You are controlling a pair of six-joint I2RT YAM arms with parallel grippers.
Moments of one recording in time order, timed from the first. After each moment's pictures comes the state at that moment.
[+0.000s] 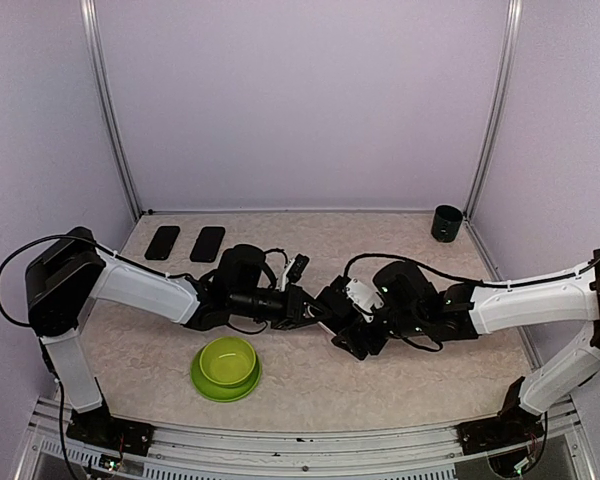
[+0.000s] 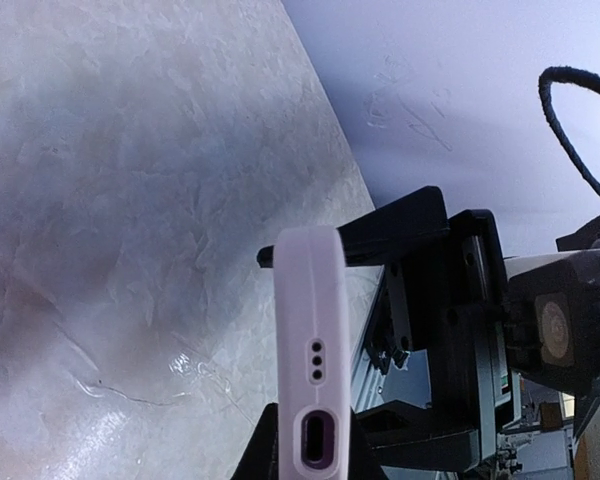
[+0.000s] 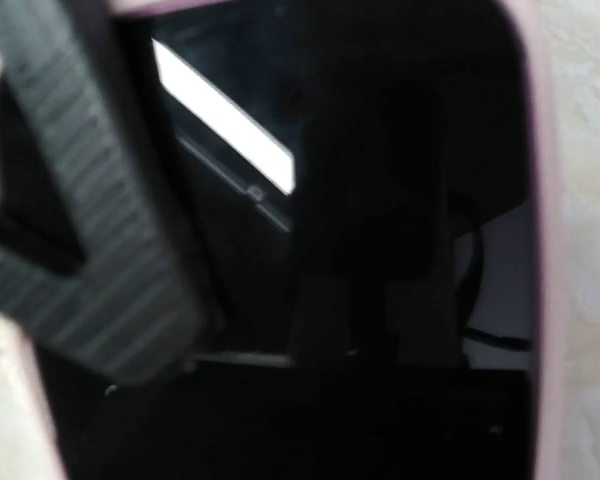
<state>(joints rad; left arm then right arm) -0.89 1.83 0.94 0.50 0.56 -0.89 0.97 1.44 0.76 -0.06 0.03 0.03</state>
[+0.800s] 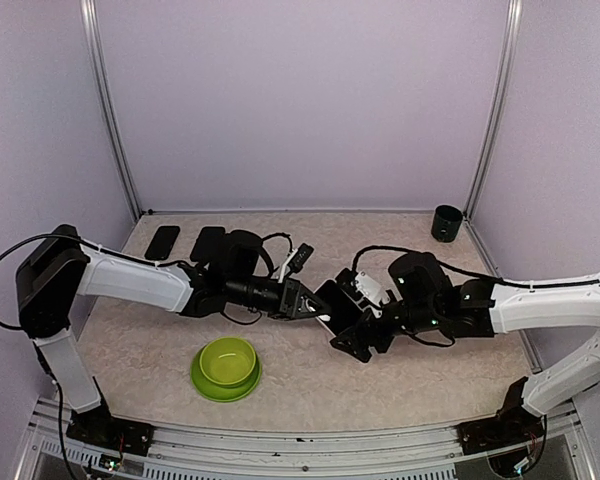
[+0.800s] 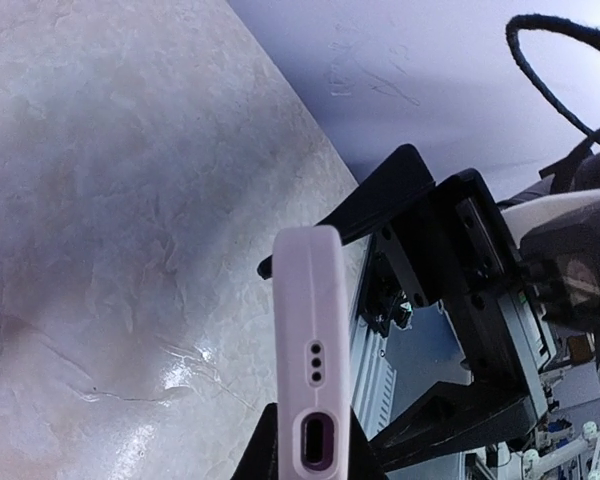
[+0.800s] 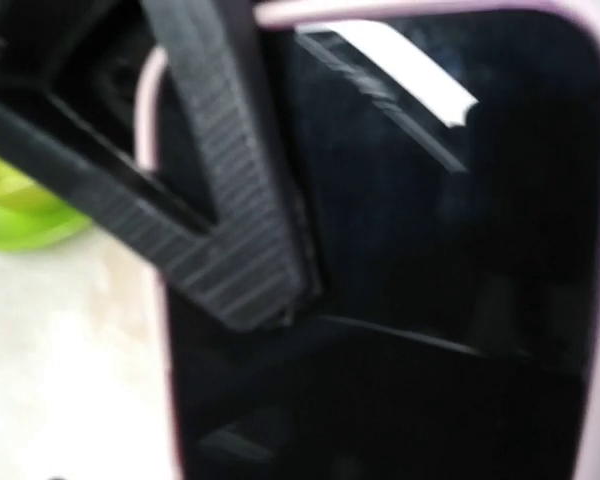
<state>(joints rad) -0.86 1.79 1.00 0.36 0.66 -0.70 0.97 1.33 0.75 -0.09 -0.11 0.04</state>
